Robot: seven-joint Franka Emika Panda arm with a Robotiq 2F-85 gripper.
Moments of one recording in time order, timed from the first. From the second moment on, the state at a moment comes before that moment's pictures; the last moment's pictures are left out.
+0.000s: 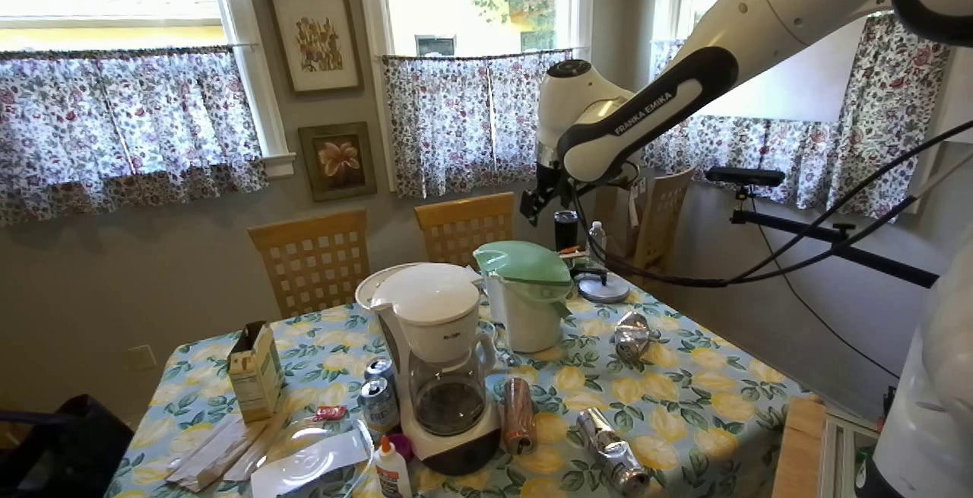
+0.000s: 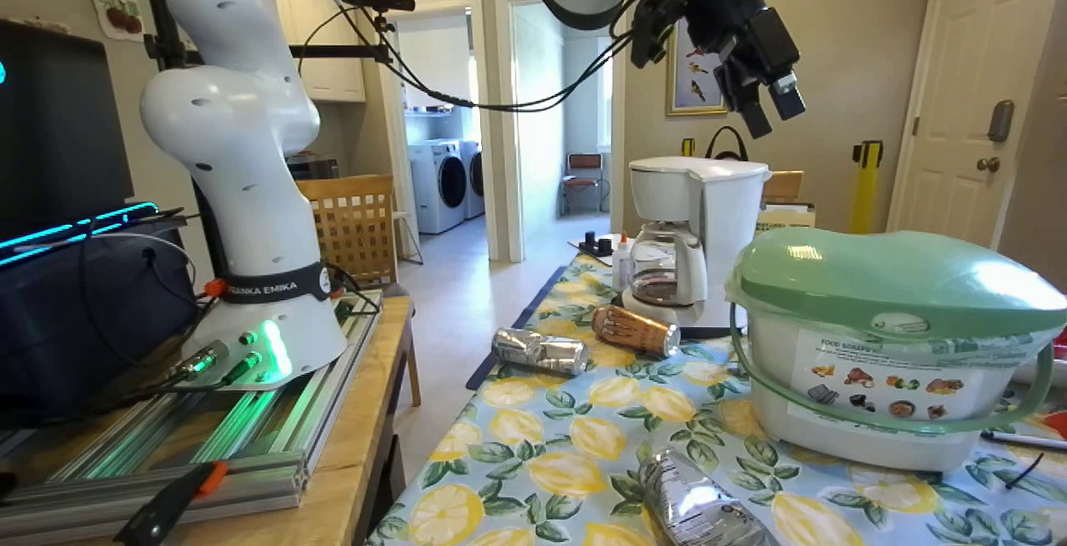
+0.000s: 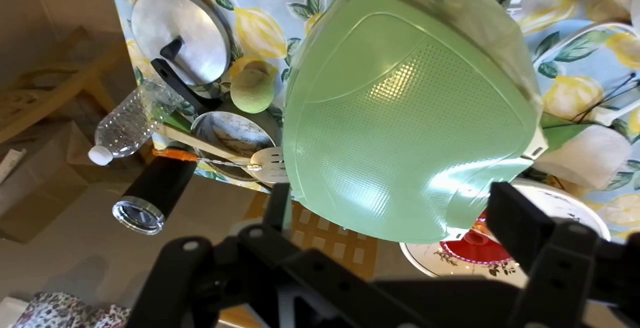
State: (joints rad) arm -0.10 0.01 -0.11 -2.12 -0.48 2.50 0.41
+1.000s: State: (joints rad) arm -0.09 -0.20 -0.08 -2.33 -0.14 2.48 0.33
